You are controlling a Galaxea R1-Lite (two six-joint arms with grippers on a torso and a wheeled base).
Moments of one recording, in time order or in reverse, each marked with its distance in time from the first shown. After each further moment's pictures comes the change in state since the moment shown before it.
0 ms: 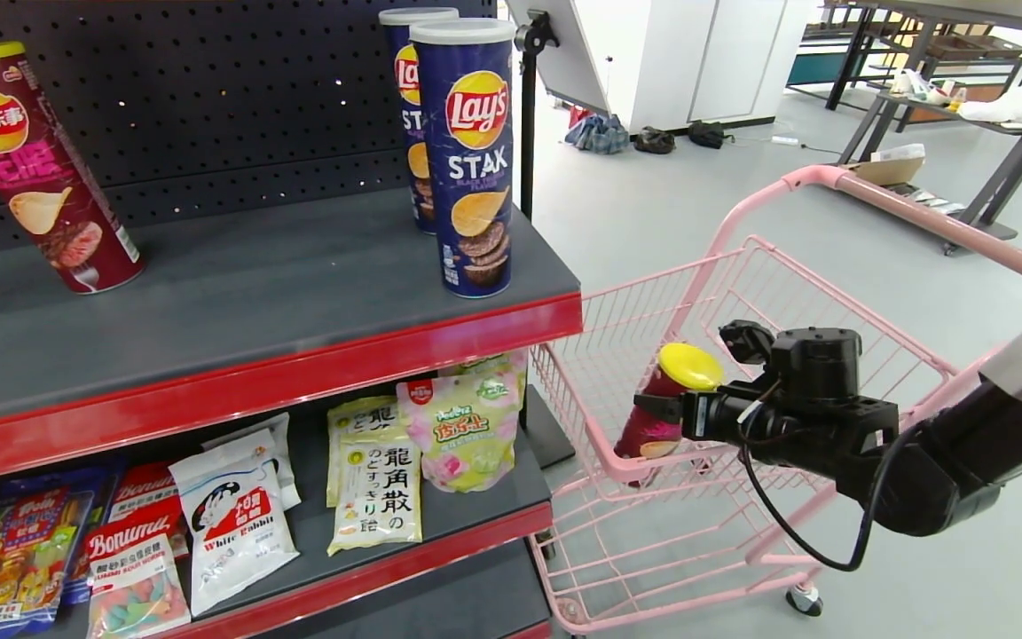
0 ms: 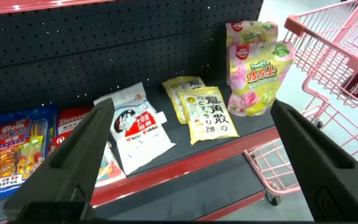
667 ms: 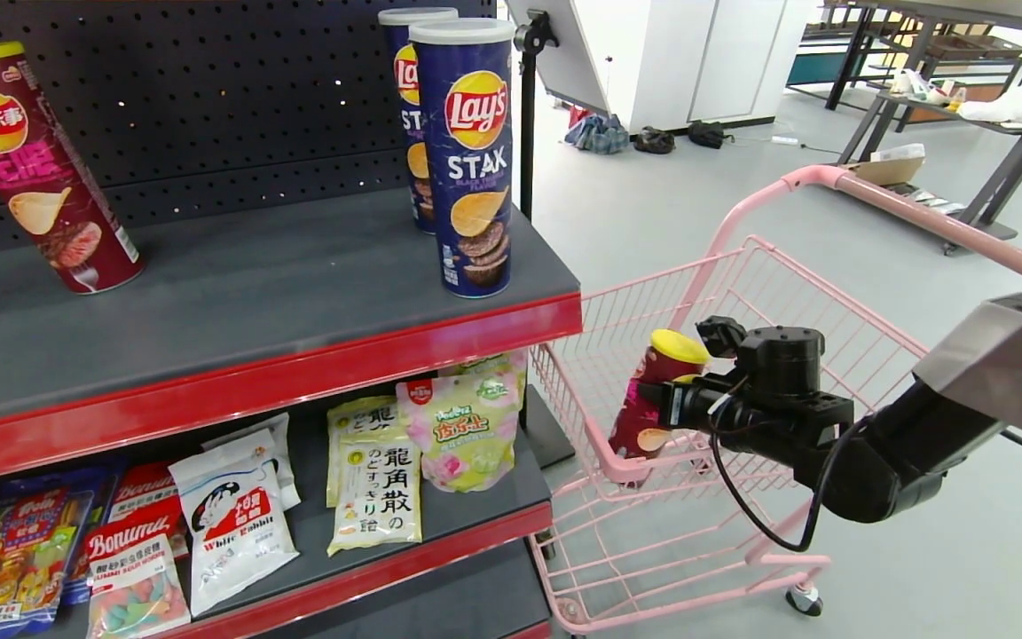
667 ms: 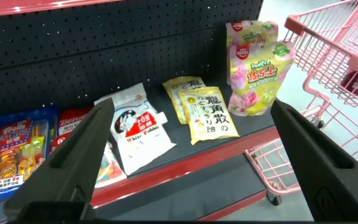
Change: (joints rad) left arm 0.000 0.000 0.000 -0.001 -0.001 0.007; right arm 0.020 0.109 -0.087 -0.067 -0.014 0.006
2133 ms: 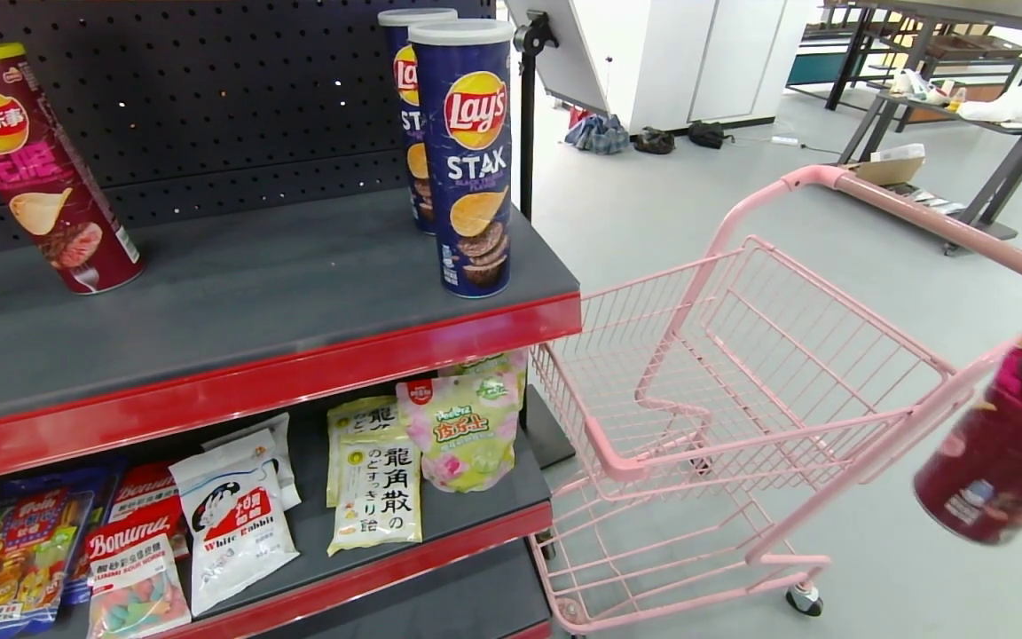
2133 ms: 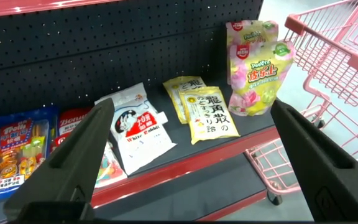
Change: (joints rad) left arm 0.000 0.000 0.000 0.001 0.001 0.001; right arm -0.231 -1.262 0.094 1.028 -0.129 -0.267
